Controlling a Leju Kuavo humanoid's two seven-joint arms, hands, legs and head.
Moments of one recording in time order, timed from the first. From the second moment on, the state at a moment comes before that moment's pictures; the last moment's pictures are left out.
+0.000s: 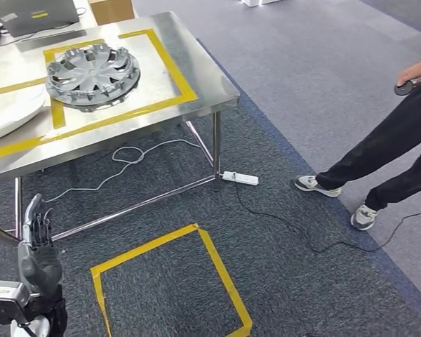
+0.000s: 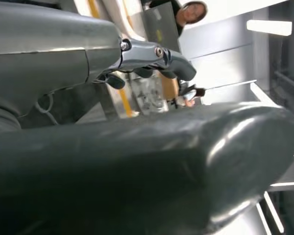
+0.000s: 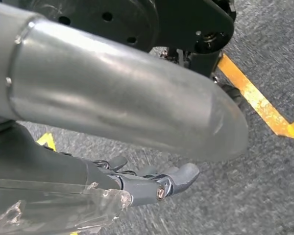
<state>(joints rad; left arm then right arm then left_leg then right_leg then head) 0.24 -0.13 -0.05 -1.69 0.00 0.05 -0.70 -0.07 0.14 -1.16 -0.20 1.14 0.01 -0.19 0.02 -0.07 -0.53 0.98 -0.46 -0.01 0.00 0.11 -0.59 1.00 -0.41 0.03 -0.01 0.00</state>
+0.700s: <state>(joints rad) 0.23 -0.13 -0.04 -1.64 -0.13 0.12 -0.70 -0.07 0.14 -1.16 -0.20 1.15 0.03 -0.18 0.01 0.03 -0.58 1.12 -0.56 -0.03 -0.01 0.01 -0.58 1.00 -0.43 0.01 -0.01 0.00</state>
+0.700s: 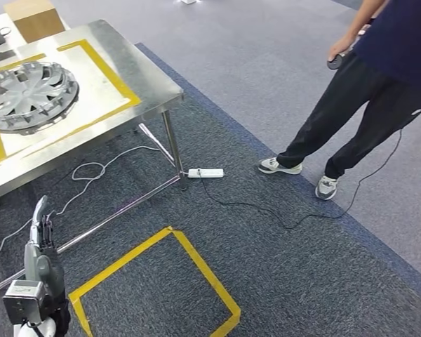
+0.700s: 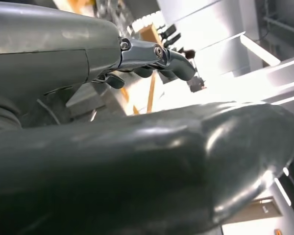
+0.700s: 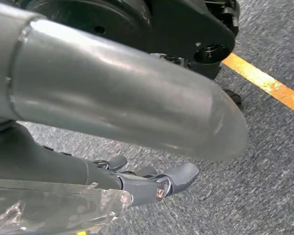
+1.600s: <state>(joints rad) -0.10 -0.11 0.14 -0.36 -0.22 0.32 -0.39 -0.08 0.14 -1.13 -0.20 1.19 0.03 -0.16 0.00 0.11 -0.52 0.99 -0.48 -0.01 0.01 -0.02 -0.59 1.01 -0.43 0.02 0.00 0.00</state>
